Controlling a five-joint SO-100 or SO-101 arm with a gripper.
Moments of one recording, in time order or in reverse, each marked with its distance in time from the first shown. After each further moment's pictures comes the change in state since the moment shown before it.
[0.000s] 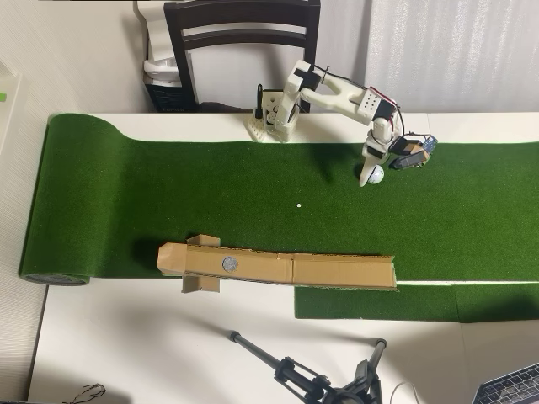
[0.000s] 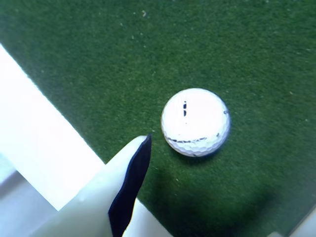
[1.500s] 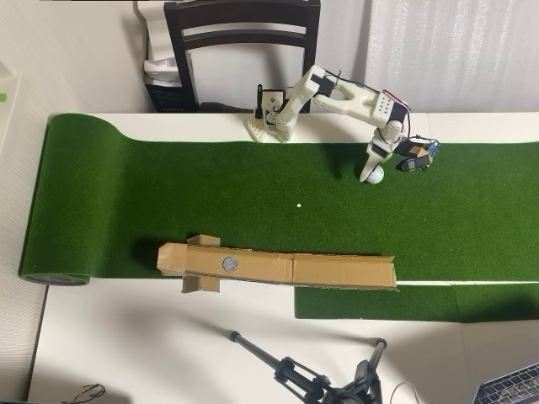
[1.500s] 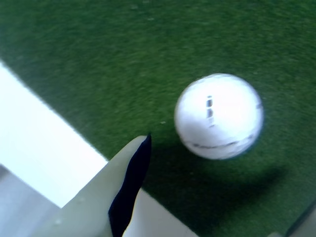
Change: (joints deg) arm -3.0 -14.4 -10.7 7.9 4.7
